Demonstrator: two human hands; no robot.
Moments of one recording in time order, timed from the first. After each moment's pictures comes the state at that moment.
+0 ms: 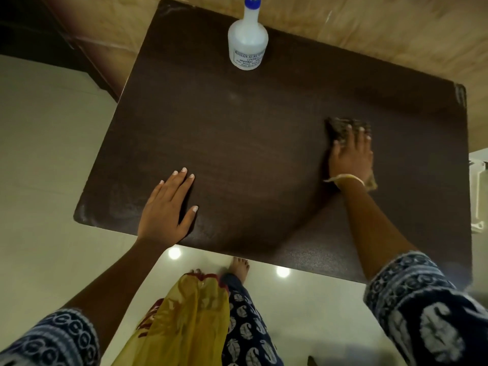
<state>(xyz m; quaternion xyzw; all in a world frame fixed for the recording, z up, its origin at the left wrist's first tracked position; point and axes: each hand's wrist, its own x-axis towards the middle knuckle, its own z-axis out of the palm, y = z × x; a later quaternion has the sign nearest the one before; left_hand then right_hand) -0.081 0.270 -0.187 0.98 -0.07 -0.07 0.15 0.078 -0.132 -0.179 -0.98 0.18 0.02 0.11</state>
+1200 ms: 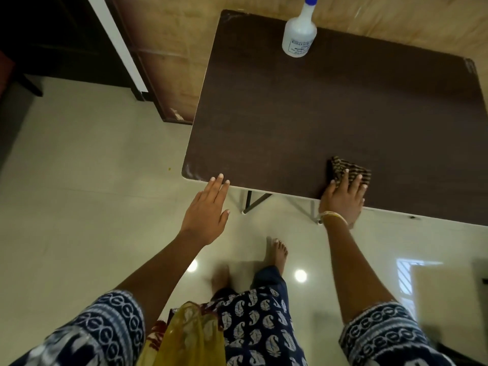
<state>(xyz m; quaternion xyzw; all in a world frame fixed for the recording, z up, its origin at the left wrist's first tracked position) -0.204 0.392 -0.188 0.98 -0.12 -0.13 0.12 -0.166 0.074 -0.178 -0.93 0.34 0.03 0.14</state>
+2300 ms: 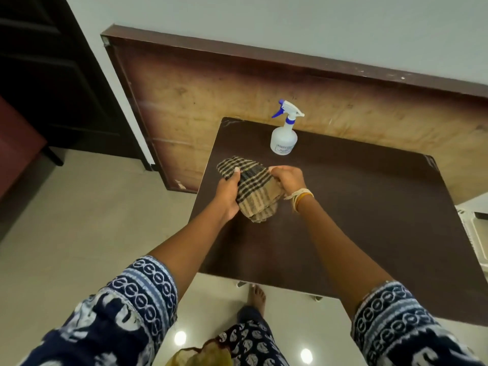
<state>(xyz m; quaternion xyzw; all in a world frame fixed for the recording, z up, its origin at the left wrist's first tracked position) 0.034 0.314 -0.031 0.46 0.27 -0.15 0.84 0.069 0.160 -0.019 -0.72 0.20 0.11 0.66</state>
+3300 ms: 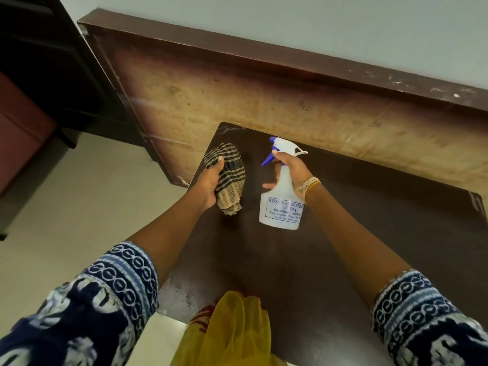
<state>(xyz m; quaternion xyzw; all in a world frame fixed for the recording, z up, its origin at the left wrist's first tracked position) 0.178 0.305 -0.053 0.49 0.35 -0.14 0.79 0.226 0.106 -0.022 -0.61 0.13 0.28 0.73</state>
